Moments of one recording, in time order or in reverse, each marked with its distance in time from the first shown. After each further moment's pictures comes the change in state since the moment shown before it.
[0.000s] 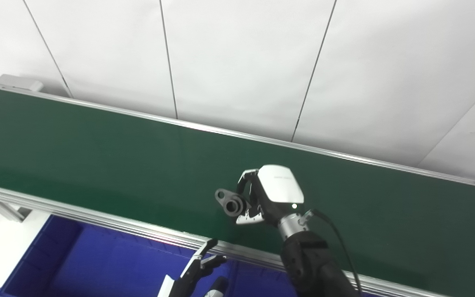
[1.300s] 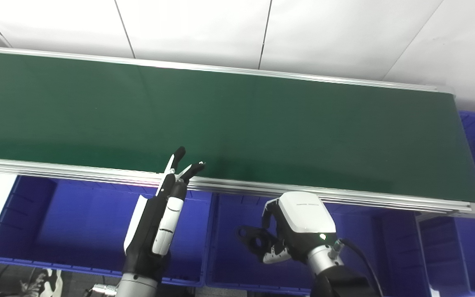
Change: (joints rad) left arm -0.025 0.010 0.009 -0.328 -0.175 0.308 -0.161; right arm 0.679 0.029 -0.112 -0.555 -0.552 -0.049 0.561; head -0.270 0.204
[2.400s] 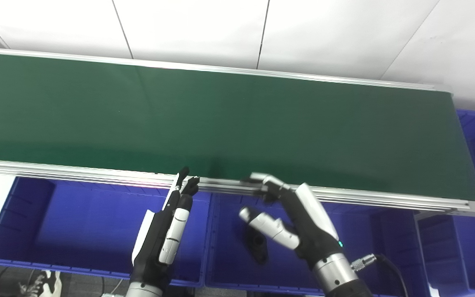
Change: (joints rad) left arm 0.020 -0.001 0.015 0.109 -0.004 -0.026 0.000; right arm 0.157 0.171 -0.174 -0.121 0.908 -0.028 -0.338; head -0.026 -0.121
